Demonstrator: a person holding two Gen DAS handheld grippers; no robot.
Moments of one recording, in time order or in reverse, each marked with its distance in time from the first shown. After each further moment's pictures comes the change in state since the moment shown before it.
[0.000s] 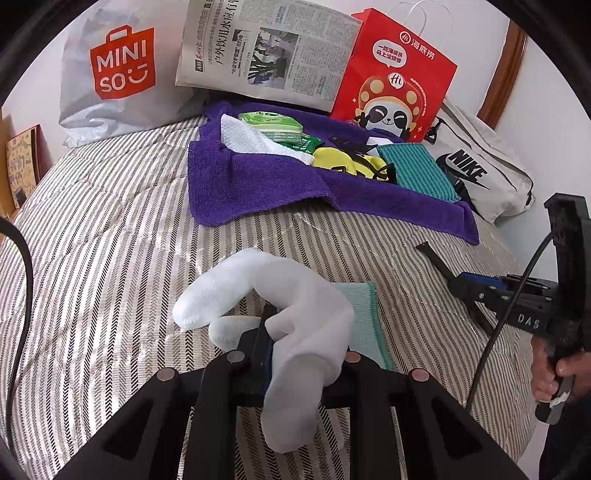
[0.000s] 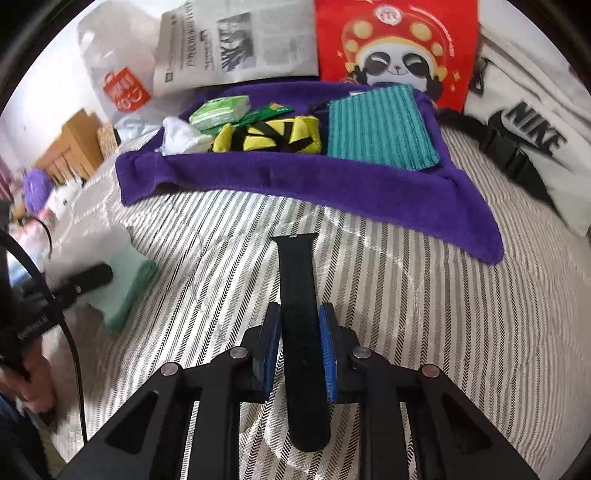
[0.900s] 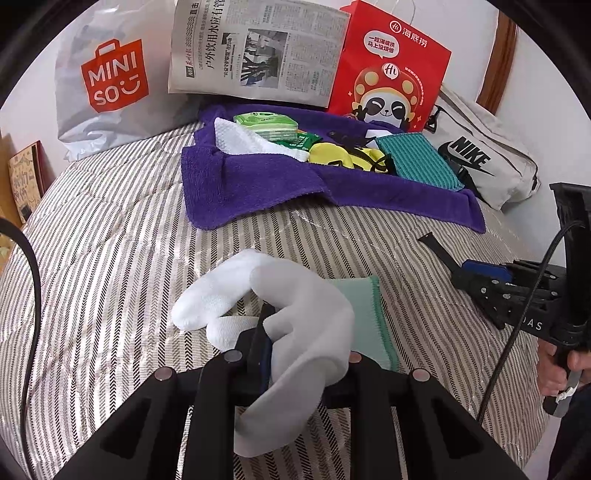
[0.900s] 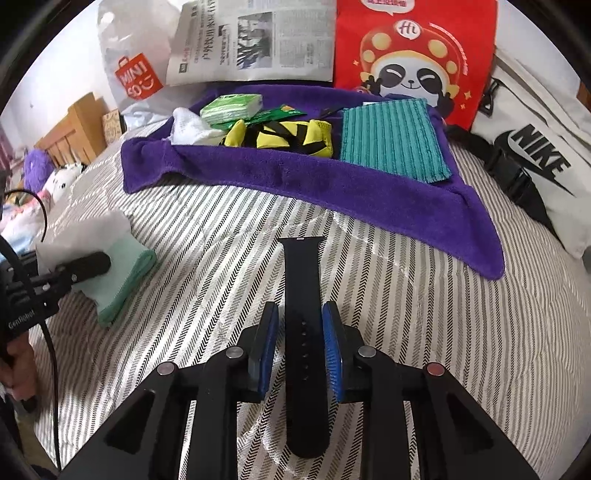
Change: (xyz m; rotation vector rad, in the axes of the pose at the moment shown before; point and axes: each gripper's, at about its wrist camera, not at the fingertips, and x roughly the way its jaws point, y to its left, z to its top) left arm 0.002 -0.009 0.000 0.053 0.005 0.050; right arm 0.003 0.004 -0.003 -0.058 -0.025 -0.018
